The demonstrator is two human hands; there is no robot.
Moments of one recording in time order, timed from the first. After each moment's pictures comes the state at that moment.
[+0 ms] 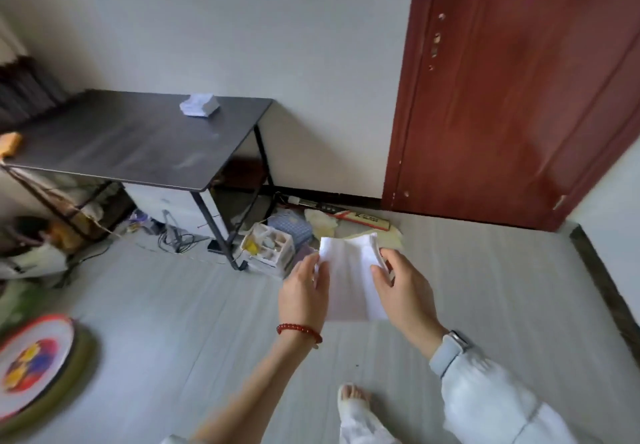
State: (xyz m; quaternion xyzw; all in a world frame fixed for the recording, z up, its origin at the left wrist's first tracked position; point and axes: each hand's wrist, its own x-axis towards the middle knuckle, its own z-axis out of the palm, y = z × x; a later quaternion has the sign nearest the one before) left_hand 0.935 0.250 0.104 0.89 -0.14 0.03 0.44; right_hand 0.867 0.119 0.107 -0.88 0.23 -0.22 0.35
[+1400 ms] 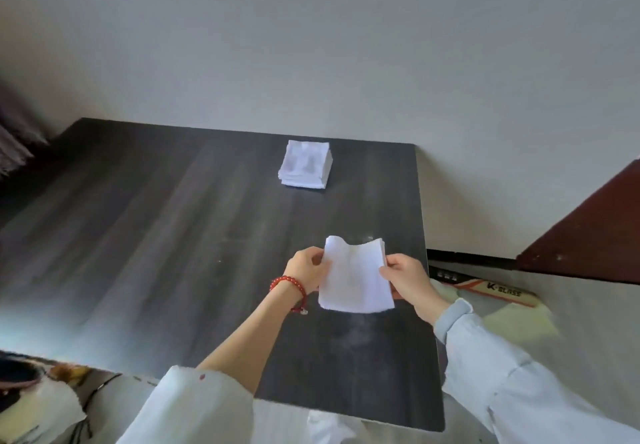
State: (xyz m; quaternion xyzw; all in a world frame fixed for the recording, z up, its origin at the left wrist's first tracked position) left_hand 1.846 0.502 0.051 0.84 -0.12 -0.32 0.43; right_hand 1.740 0.350 0.052 -0.73 0.37 0.01 0.57
